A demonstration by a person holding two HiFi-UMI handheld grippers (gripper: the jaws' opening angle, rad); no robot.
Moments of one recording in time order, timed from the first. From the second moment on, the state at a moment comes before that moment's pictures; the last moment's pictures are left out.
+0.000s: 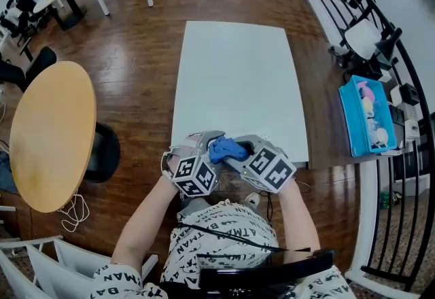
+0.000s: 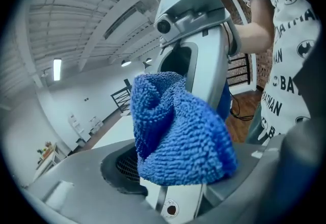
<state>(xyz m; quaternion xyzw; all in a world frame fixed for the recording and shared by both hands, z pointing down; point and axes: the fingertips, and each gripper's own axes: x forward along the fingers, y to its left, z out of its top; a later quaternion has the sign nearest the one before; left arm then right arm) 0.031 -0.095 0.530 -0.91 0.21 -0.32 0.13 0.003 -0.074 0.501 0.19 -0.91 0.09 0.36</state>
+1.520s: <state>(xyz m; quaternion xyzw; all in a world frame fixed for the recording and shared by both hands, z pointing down) -0.004 -0.128 0.514 -0.92 0.29 -0.25 0.02 0.092 -0.107 0.481 0.35 -0.87 0.08 0.33</state>
